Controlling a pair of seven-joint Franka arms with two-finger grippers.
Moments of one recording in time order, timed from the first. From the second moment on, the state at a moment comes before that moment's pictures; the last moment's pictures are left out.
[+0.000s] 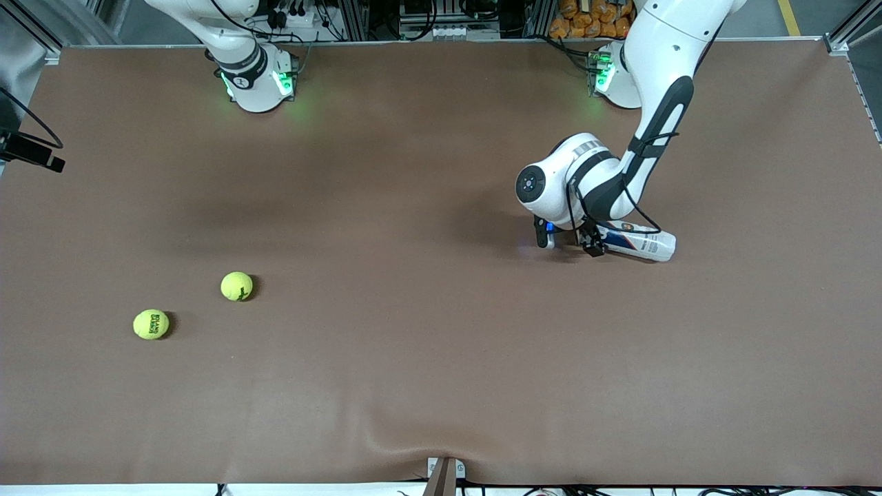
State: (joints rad) left arm -0.35 0.47 -0.23 -2.09 0.70 2.00 0.48; right arm -0.15 -0.06 -0.11 -1.69 0.02 1.48 -0.02
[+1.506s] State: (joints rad) left arm -0.34 0.45 -0.23 -2.07 0.71 1.97 0.57; right arm -0.15 -0.06 -0.12 -1.68 0.02 1.49 -0.02
